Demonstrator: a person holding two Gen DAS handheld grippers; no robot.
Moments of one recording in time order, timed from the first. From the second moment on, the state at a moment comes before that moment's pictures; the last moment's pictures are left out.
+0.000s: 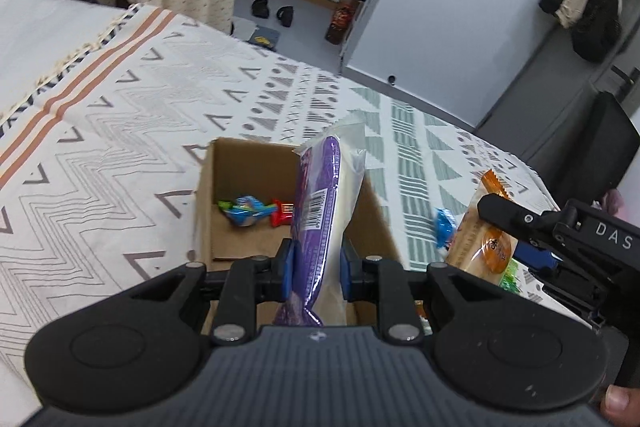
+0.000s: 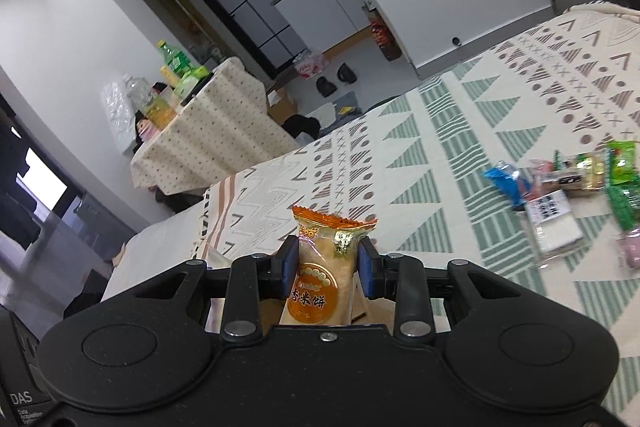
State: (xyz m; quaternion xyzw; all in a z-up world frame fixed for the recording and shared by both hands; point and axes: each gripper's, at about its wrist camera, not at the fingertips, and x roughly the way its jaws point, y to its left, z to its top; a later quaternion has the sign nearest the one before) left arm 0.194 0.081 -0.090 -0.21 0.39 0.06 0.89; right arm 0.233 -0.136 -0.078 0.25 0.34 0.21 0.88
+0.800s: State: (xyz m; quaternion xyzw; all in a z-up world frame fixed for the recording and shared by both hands) left arm 0.198 0.088 -0.099 -0.20 0.40 0.12 0.89; right arm 0.240 -0.125 -0.081 0.23 0.35 0.23 0.88
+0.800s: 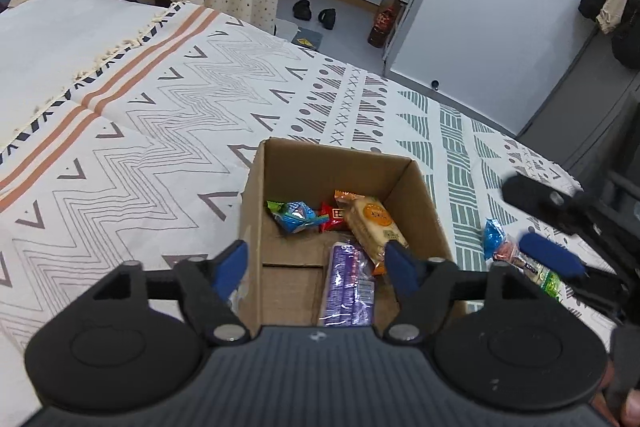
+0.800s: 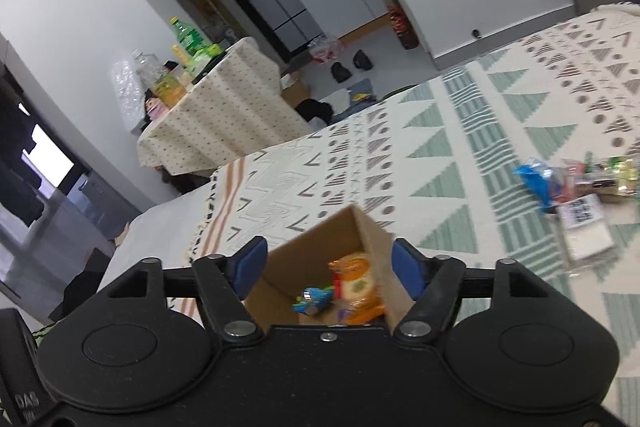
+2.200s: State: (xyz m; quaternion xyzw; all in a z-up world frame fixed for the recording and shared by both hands) left arm 0.186 -0.088 -0.053 -0.15 0.41 0.04 0.90; right arm 0.173 -0.334 -0.076 0.20 0.30 0.11 0.93
